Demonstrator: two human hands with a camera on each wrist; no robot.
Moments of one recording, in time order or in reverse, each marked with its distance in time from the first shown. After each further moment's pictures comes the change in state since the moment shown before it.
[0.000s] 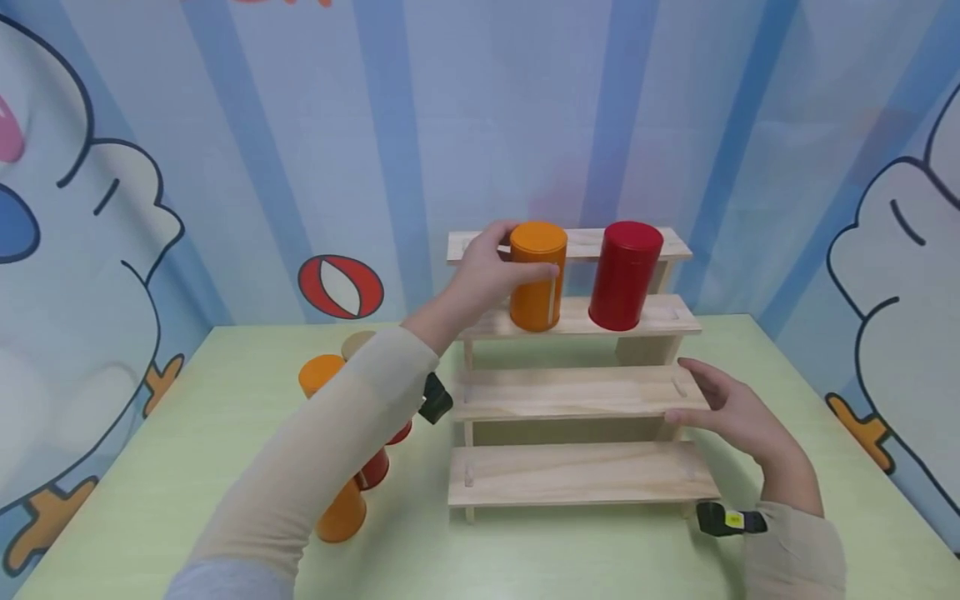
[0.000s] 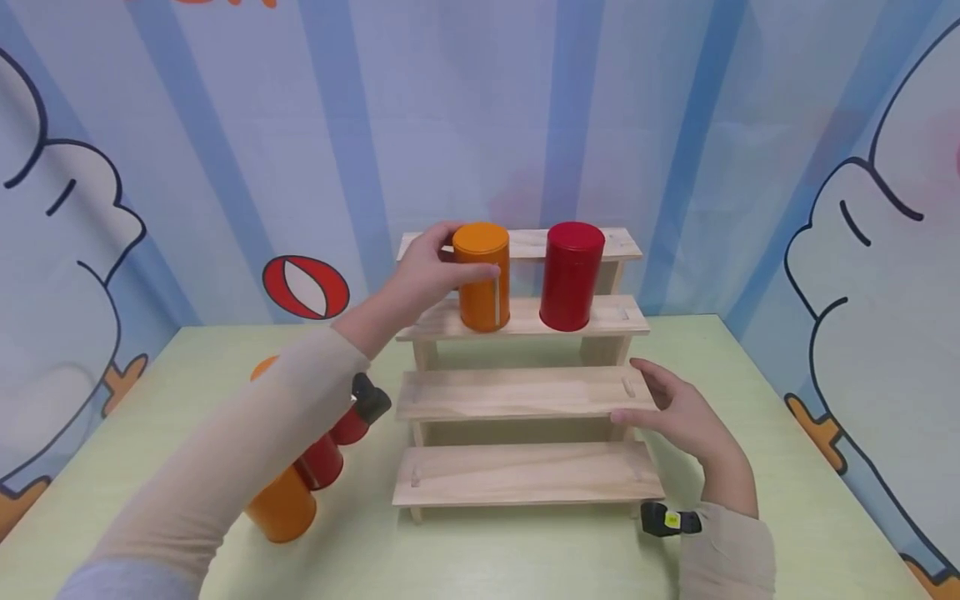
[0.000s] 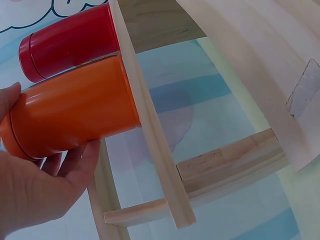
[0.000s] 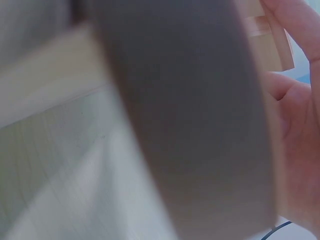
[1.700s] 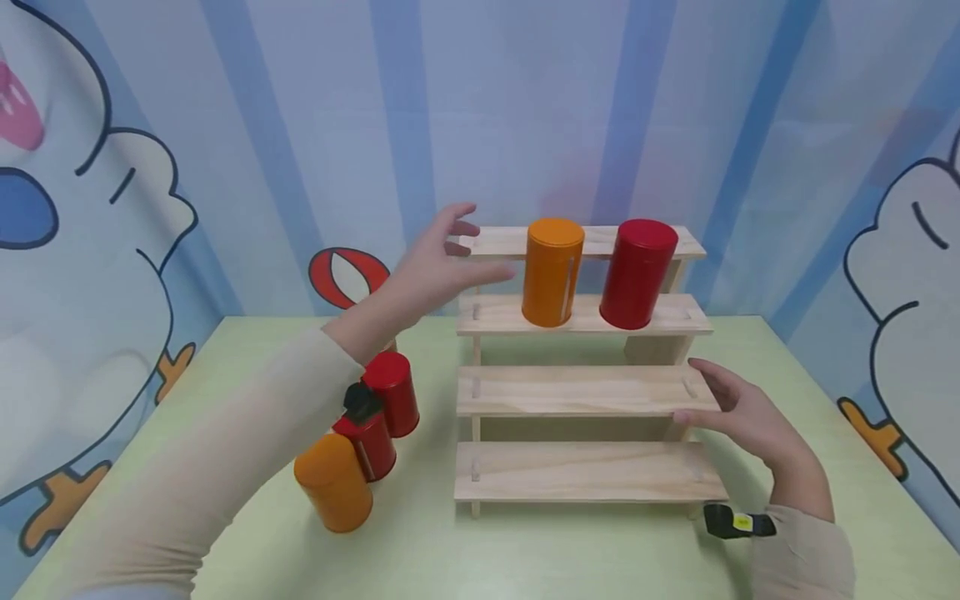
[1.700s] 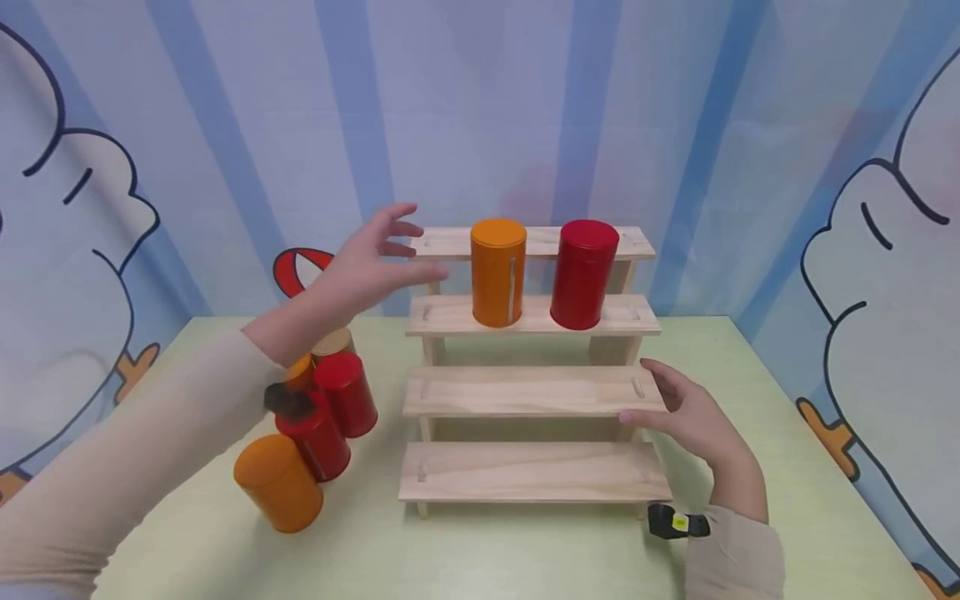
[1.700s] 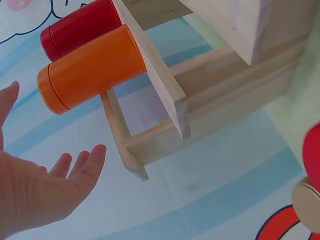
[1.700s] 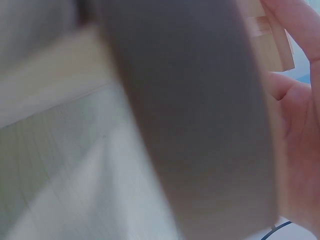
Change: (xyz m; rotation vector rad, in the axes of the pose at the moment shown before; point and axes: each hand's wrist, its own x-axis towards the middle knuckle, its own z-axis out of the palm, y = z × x) left_hand -0.045 0.014 -0.053 0.193 0.022 -0.020; right_hand -0.001 0.000 -0.003 -0.028 -0.004 0.017
